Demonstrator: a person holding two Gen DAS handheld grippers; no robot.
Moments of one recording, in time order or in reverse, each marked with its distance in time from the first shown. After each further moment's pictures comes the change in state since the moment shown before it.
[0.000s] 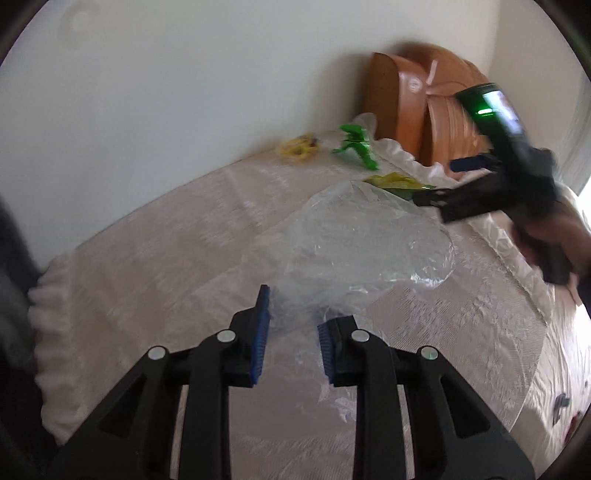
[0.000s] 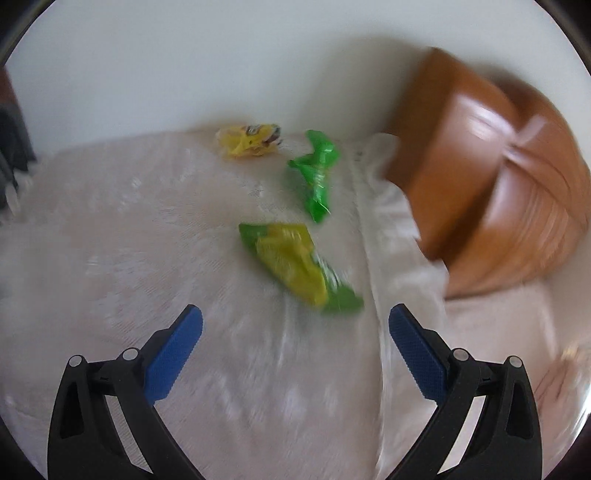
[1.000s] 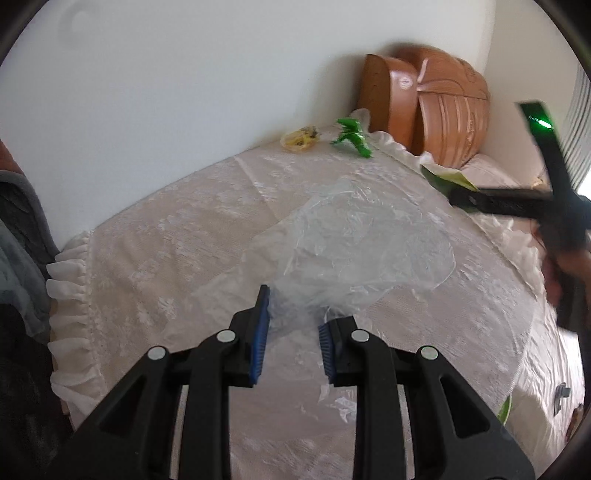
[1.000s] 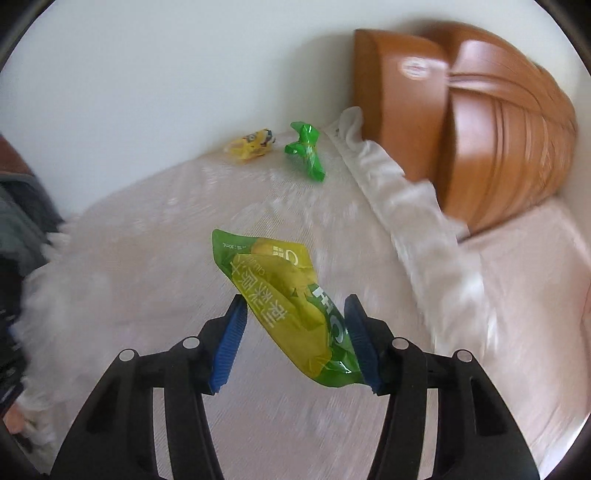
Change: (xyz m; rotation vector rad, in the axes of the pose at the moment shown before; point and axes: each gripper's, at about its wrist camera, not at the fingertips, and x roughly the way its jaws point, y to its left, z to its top) left arm -0.046 -0.005 -0.033 0.024 0.001 -0.008; right arm -0.100 0.001 -0.119 0.403 -0.127 0.167
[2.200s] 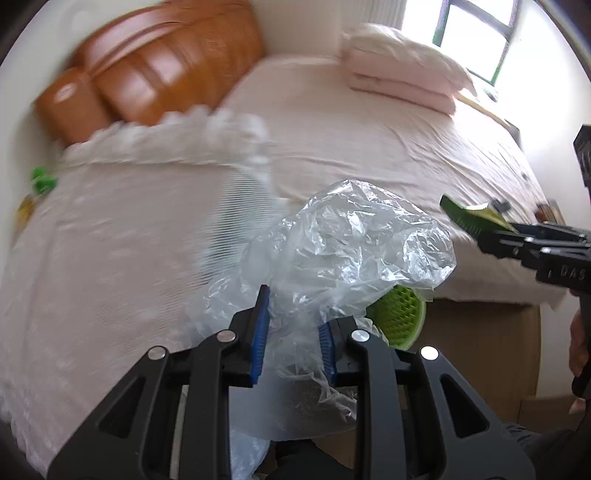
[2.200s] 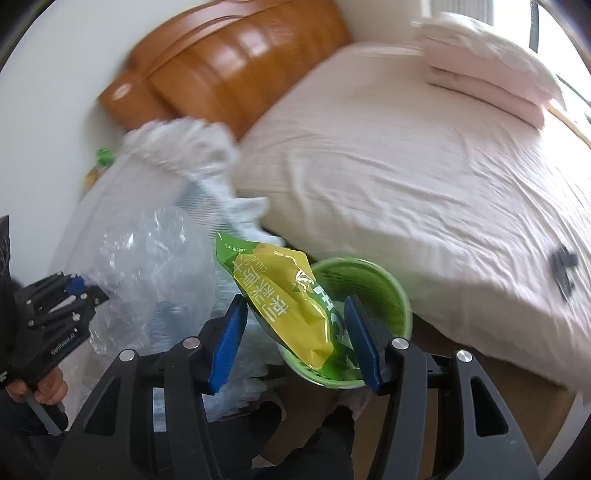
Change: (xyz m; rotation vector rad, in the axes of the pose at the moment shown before) left arm -0.041 -0.360 -0.133 0.684 0.177 -0.406; right arm -0.239 -0.168 -0.396 0.745 -0.017 -0.280
